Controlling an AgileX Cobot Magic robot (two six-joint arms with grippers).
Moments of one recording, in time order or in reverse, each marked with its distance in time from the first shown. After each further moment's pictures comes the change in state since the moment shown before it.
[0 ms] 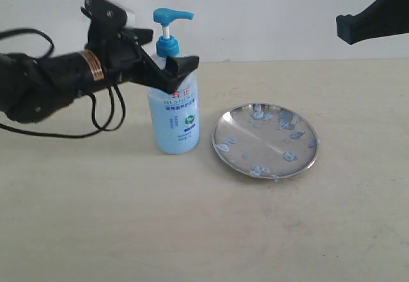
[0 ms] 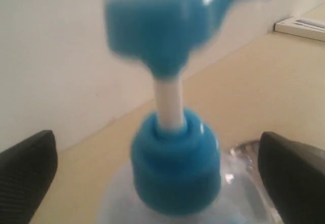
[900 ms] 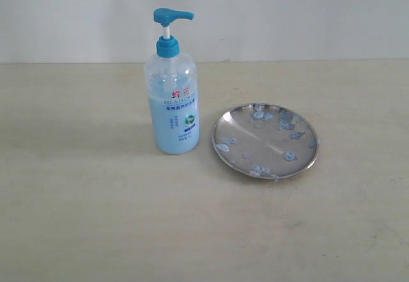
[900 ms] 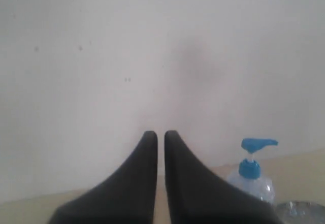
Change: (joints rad) left arm 0.000 -1.462 0.357 -0.017 0.992 -0.240; right arm 0.000 -0.432 0.004 0.045 0.468 0.201
